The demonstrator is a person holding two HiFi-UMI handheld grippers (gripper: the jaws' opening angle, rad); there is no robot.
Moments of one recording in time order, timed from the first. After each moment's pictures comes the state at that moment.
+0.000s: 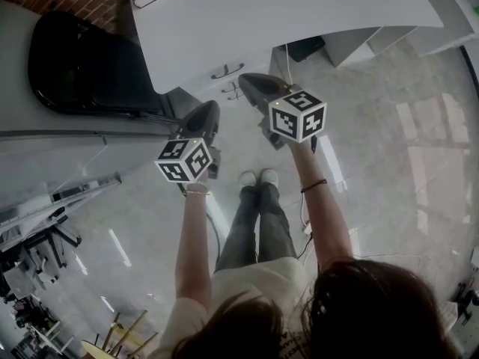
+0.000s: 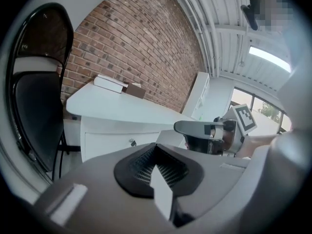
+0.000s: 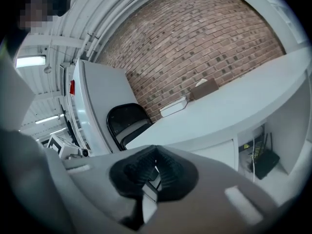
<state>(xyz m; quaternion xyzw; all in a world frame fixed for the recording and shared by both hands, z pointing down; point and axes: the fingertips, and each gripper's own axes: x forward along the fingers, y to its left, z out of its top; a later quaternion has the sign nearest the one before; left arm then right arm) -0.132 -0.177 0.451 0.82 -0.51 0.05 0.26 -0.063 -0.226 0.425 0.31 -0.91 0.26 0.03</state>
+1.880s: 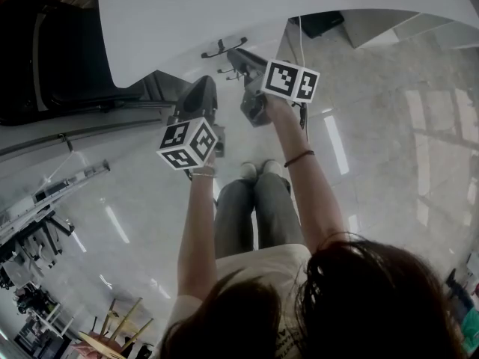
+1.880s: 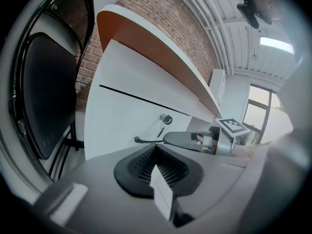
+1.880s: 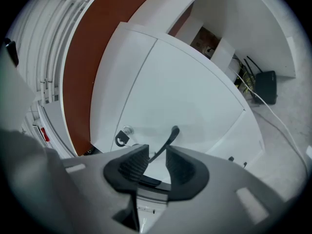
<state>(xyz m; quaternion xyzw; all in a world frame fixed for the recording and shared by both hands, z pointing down) -0.156 -0.246 0.598 0.77 -0.59 0.04 0.25 -0.096 -0.316 0.626 0.31 -0.79 0.52 -0.08</state>
